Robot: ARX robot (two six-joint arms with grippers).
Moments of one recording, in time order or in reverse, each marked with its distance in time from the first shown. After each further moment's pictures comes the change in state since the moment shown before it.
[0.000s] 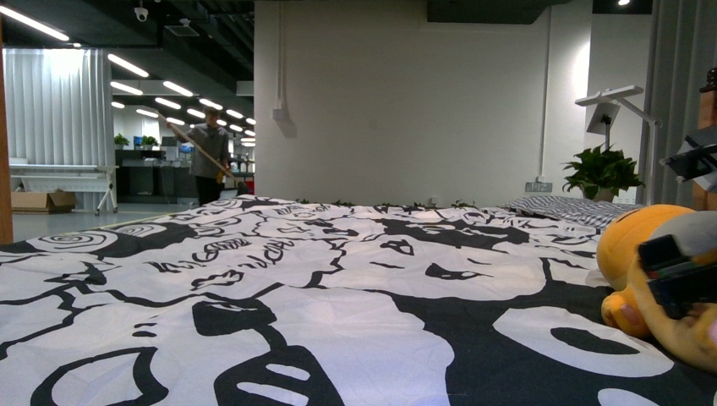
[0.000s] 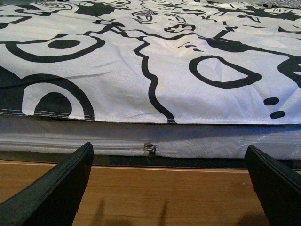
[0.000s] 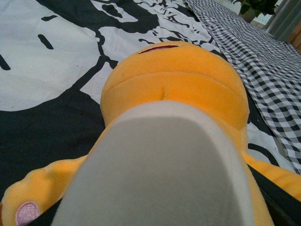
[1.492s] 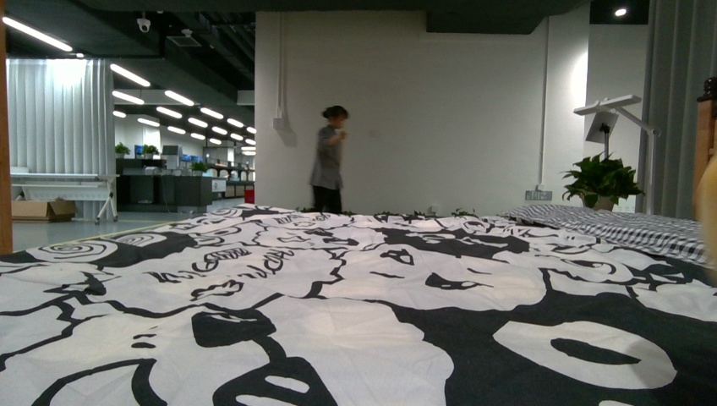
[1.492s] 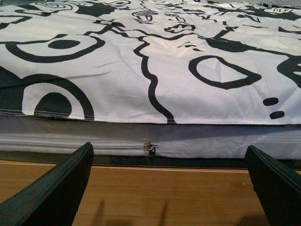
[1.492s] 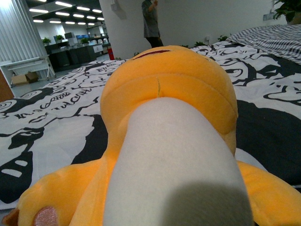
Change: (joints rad) left arm 0.000 0.000 0.000 0.000 0.000 0.000; right arm 0.393 -1.300 -0.715 -0.266 0.153 0.486
